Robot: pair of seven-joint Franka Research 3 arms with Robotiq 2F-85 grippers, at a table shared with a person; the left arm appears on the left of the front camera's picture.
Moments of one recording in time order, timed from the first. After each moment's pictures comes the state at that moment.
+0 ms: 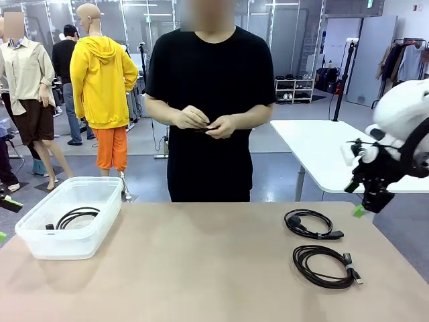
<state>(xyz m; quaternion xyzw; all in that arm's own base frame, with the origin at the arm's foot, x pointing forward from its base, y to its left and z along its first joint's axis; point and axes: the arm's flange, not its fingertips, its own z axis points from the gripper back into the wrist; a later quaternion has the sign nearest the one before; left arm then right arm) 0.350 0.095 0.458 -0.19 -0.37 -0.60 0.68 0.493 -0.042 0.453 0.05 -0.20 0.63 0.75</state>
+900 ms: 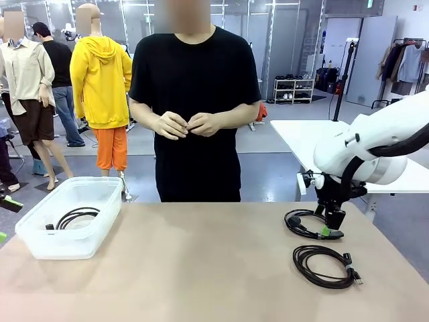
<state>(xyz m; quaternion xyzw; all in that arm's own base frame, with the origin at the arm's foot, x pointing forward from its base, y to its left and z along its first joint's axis) 0.350 0.095 0.458 -0.19 -0.37 -0.60 0.68 0.571 0.021 0.352 0.03 -0.10 0.65 0.75</state>
